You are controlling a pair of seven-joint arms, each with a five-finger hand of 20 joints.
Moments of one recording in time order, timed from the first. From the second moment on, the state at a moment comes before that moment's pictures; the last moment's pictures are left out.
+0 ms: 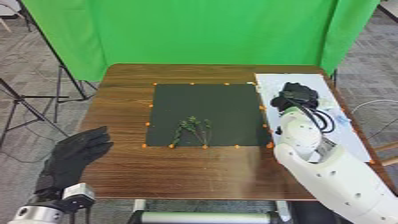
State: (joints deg) left arm 147.1 -50.9 -104.0 -131.4 39.9 14.5 16.8; right arm -70.1 -51.0 49.9 -99.4 -135.1 -7.2 57.7
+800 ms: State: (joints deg) left arm 145.6 -48.9 -102.0 -130.6 39.4 14.7 18.7; right arm -66.6 -53.5 45.3 -89.9 -136.2 -10.1 59.0
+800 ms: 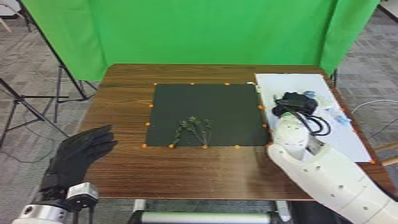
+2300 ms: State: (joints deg) left arm 145.0 -49.9 -102.9 -130.3 39.7 14.2 18.1; right arm -67.0 -55.4 48.0 -86.4 -139.3 -8.3 54.6
